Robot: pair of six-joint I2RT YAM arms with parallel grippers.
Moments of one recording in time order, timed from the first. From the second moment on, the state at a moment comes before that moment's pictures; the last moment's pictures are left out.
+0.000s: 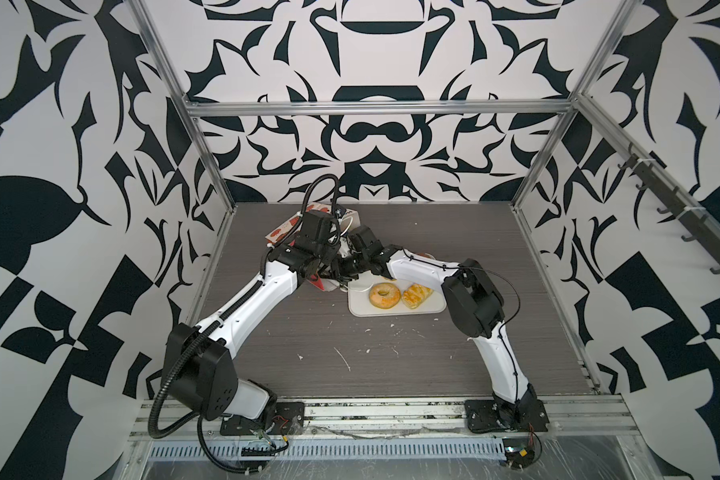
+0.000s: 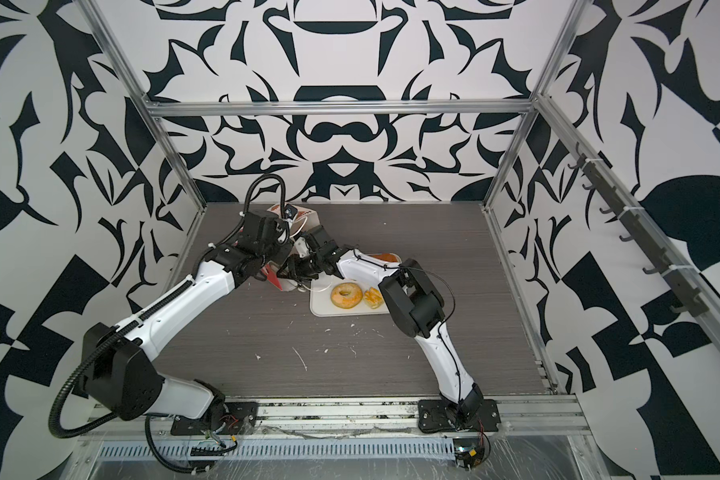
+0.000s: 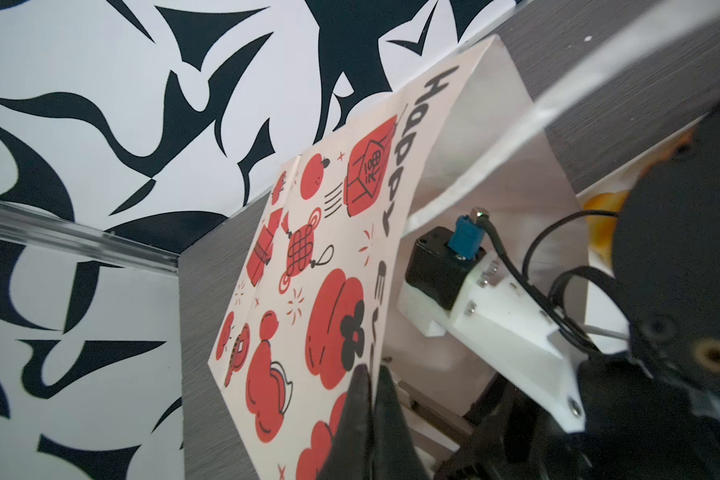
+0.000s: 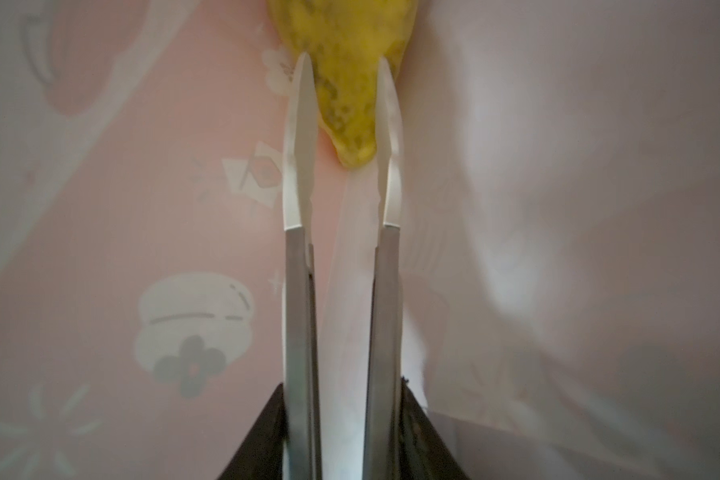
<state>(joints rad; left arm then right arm) -0.51 1.47 1.25 -0.44 -0.32 0.29 0.76 2.25 1.73 -0.17 -0.66 0.73</state>
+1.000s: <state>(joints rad) -0.61 1.82 1.78 -0.89 -0.51 0.53 0.75 2.38 1.75 0.26 -0.86 1.10</state>
